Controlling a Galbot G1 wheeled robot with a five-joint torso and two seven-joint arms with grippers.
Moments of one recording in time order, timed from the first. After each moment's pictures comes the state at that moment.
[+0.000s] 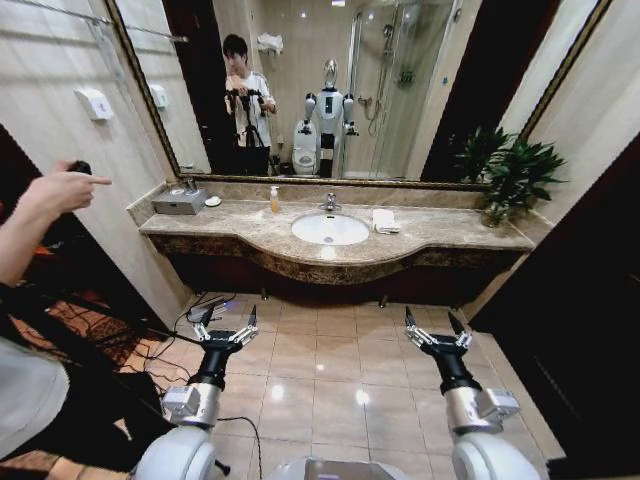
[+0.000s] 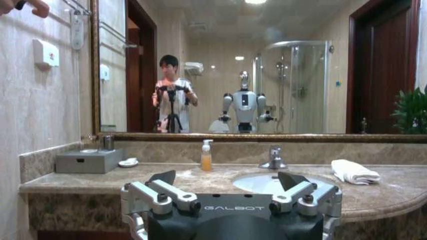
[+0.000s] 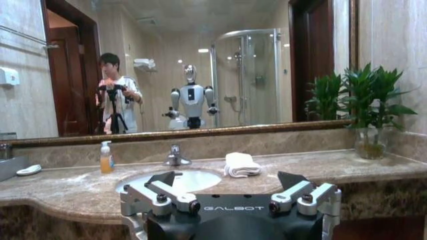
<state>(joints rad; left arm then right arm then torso) 1.82 -1.37 -0.56 -2.36 -0.15 -0.03 -0.11 -1.78 1.54 0.64 2.37 0.17 -0.08 -0.02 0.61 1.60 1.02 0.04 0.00</state>
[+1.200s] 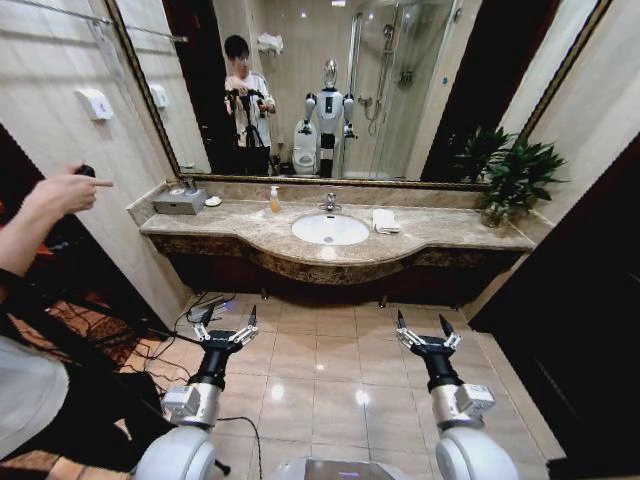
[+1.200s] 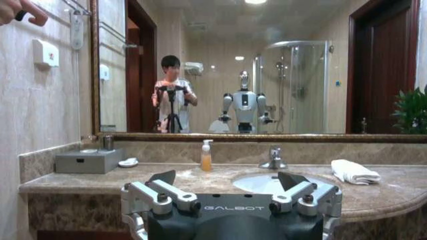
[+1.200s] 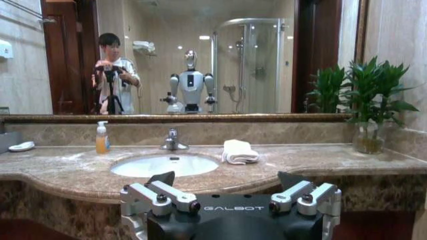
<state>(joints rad) 1.82 -1.37 -0.56 -2.36 -0.15 -0.03 -0.11 -1.74 1.47 0.55 2.31 0.11 -0.10 0.10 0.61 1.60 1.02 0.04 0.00</state>
